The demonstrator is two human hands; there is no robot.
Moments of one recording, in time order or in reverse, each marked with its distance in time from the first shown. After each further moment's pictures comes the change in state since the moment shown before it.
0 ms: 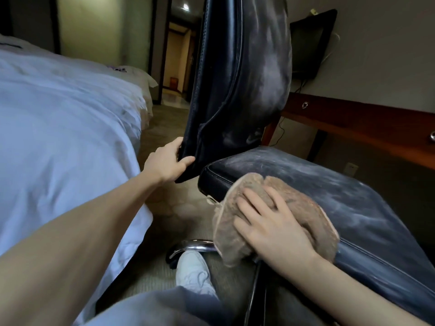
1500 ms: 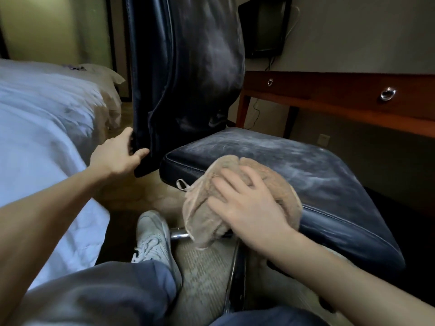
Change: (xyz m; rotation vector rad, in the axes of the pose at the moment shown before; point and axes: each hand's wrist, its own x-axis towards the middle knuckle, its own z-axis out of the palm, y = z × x) left_hand -0.004 0.009 0.003 0.266 0.028 0.037; right_hand -0.035 0.016 0.013 0.112 0.234 0.144
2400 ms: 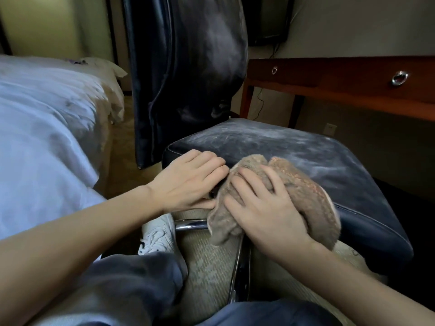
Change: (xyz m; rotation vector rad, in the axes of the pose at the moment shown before) left_hand -0.055 0.088 0.055 0.480 0.205 1.176; right_hand -0.031 -0.005 -0.002 -0.061 0.043 0.096
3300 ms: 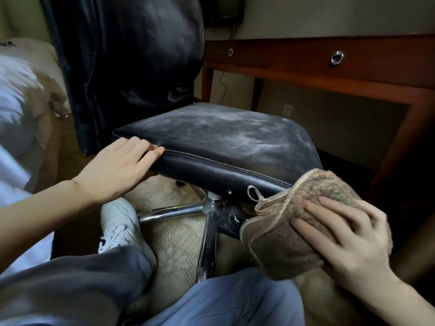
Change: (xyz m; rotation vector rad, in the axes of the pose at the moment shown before) left_hand -0.023 -0.017 0.016 0.040 -0.001 -0.037; right_hand -0.176 0.074 -0.062 -0.050 0.151 0.160
